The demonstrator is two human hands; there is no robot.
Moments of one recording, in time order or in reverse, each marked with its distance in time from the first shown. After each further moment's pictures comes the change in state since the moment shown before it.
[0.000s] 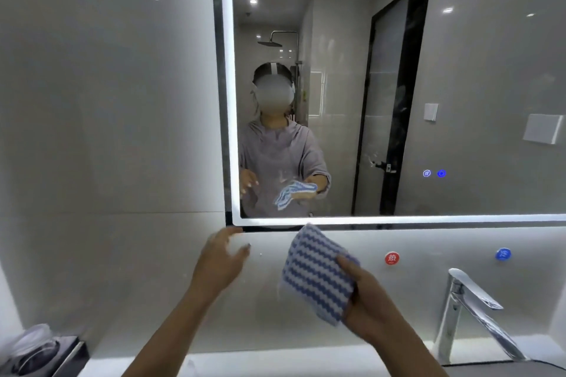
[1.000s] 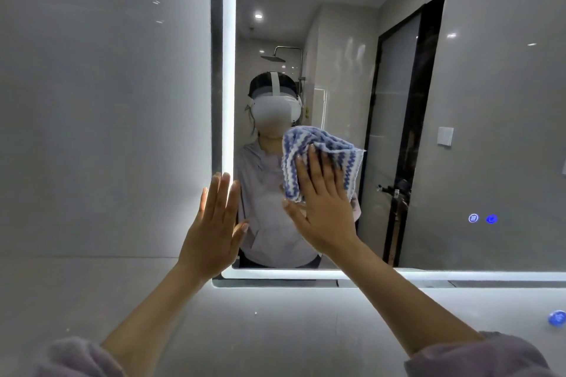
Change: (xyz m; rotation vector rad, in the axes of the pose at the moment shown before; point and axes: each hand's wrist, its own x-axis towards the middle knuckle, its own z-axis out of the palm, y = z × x) left_hand 0.177 -0.028 0.021 0.619 0.332 0.764; right_hand 0.191 -0.100 0.091 -2.039 0.331 -1.549
